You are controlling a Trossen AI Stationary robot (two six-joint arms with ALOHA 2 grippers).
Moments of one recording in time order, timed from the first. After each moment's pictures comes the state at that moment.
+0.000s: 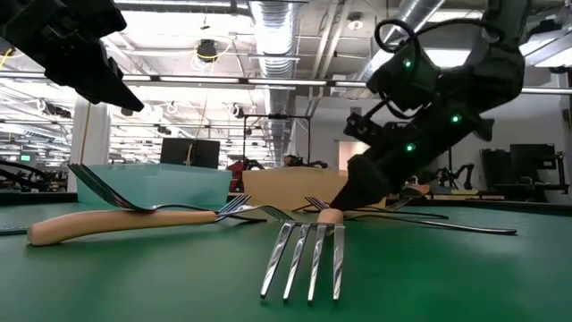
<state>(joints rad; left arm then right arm) -0.46 0.81 0.46 -0.40 -0.62 -0.48 0.03 1.82 0.61 0.52 0.44 0.24</state>
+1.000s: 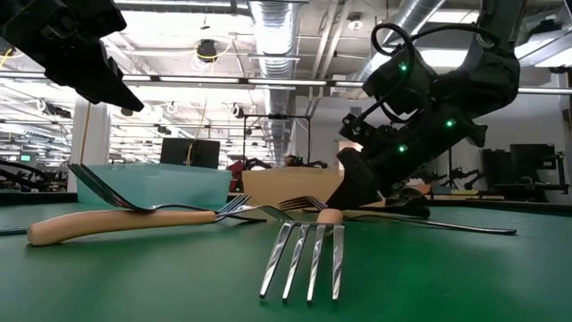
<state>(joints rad) -0.46 0.81 0.46 -0.40 -0.62 -0.48 0.03 1.88 0.61 0.54 0.40 0.36</state>
